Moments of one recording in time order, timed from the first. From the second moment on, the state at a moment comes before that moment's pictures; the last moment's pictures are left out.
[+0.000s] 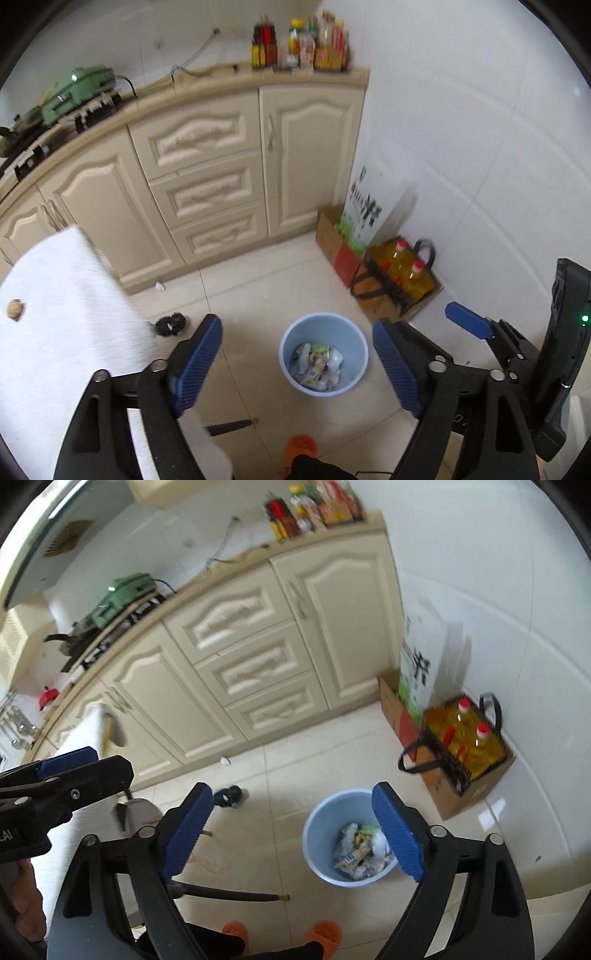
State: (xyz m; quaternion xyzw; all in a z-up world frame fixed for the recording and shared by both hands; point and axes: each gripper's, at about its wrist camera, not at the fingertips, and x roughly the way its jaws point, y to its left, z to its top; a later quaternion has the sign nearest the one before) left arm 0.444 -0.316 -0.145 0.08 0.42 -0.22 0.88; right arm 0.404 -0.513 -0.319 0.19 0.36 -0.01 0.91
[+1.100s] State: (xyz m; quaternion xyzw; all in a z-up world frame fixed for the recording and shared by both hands) left arm 0.480 0.091 -0.150 -0.01 0.42 0.01 0.91; right arm 0.498 -0.215 -0.267 0.04 0.38 0.19 0.90
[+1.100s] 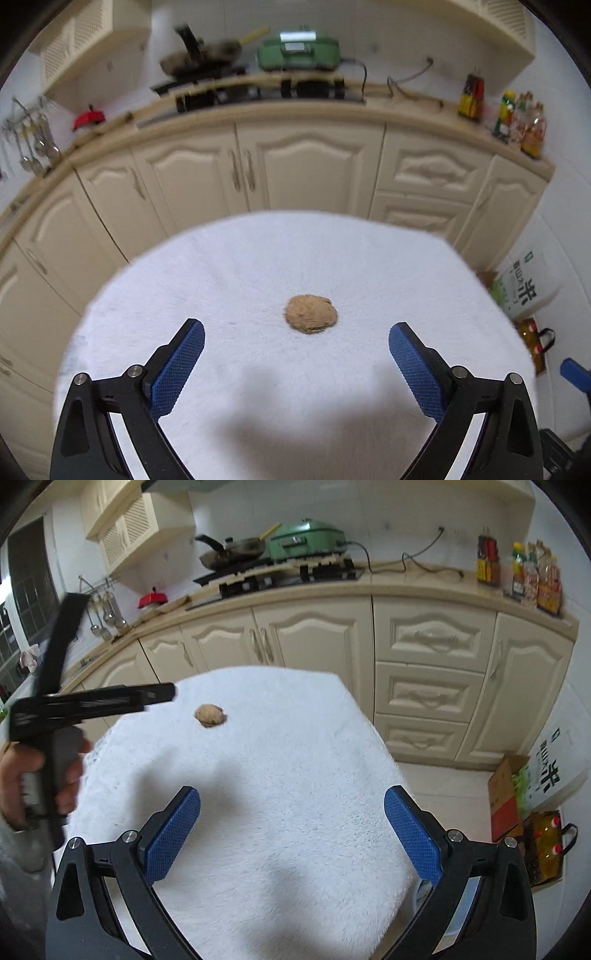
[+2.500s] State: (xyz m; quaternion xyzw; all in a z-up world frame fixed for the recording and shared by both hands) left arm 0.492 -0.350 -0.254 0.11 0.49 -0.22 0.83; right arm 0.441 -0.549 -0.489 0.17 0.46 -0.11 0.86
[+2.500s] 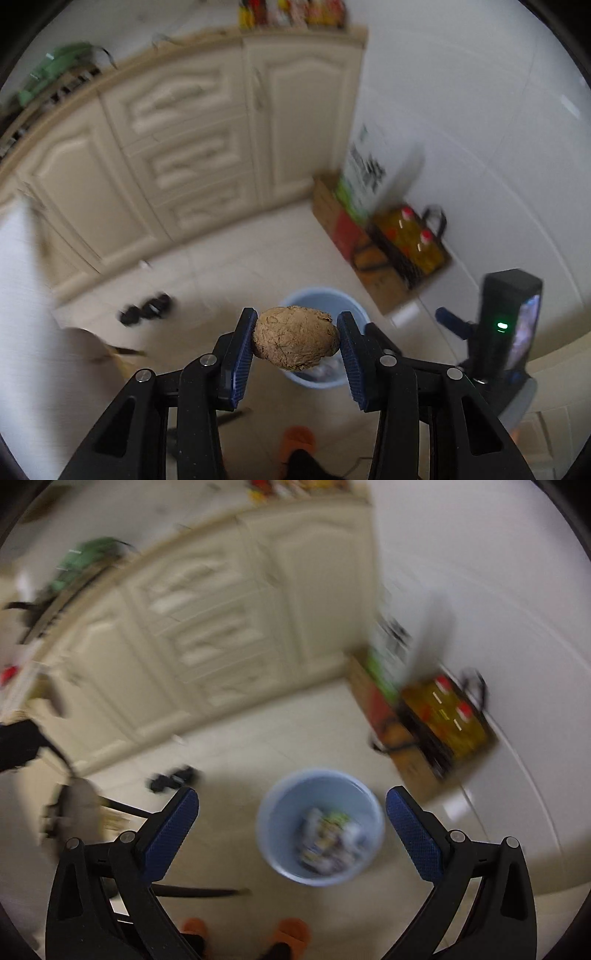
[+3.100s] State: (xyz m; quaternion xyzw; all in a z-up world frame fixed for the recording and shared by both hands) left arm 0.621 -0.436 -0.540 0.17 0.62 -0.17 0.75; right arm 0.446 -0.636 -0.779 0.33 0.62 -0.15 0.70
